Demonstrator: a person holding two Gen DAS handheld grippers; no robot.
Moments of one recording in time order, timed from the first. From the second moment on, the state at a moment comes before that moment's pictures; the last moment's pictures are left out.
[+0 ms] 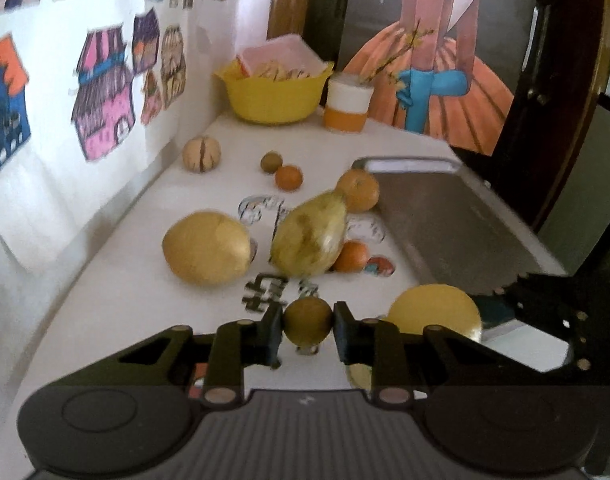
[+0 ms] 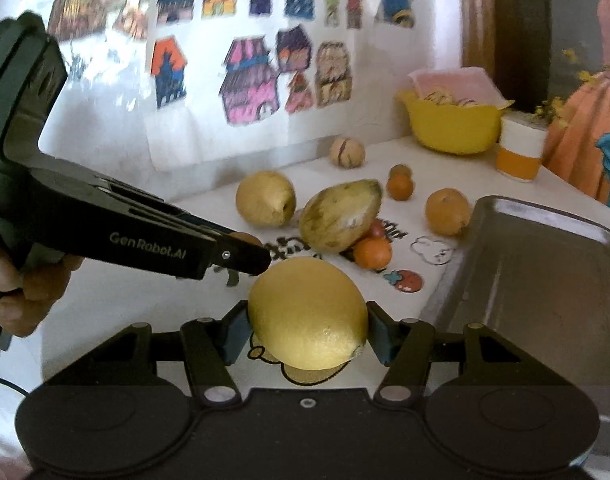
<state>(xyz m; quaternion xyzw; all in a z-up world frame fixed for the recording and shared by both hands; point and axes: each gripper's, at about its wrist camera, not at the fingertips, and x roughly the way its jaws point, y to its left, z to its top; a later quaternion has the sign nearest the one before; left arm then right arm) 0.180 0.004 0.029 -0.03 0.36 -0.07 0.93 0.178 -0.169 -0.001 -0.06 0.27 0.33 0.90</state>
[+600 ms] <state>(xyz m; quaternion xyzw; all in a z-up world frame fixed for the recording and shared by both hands) 0.280 -0.095 0.088 -0.04 0.26 -0.13 0.96 0.260 -0.290 0.086 -0.05 0.22 0.22 0.95</state>
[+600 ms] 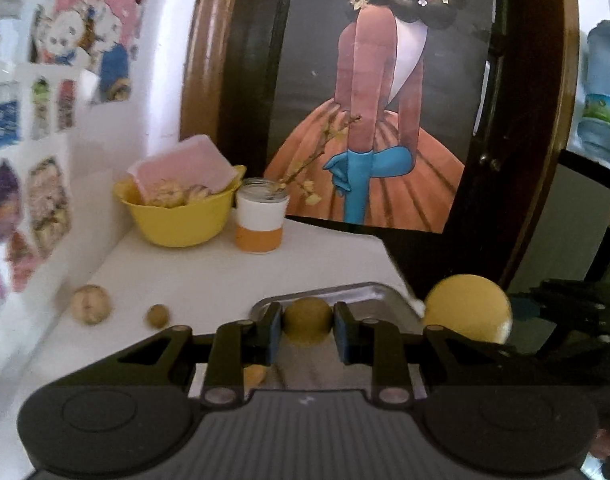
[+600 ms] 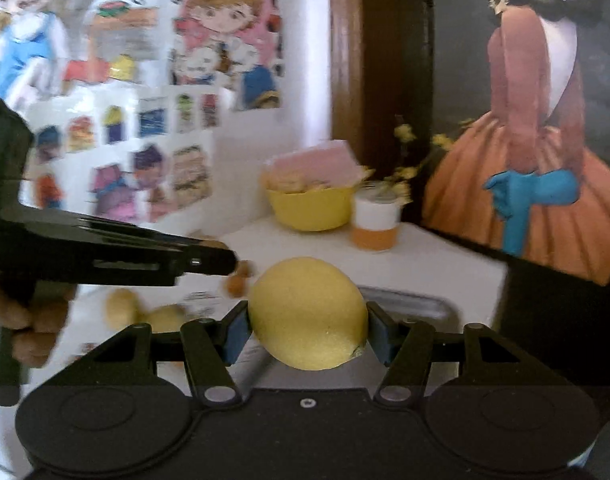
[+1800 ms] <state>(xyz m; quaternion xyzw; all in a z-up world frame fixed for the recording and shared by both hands) 0.372 -0.119 0.012 -0.07 0.35 -0.11 0.93 0.376 -0.308 0.014 -0.06 0.29 0.19 0.94</state>
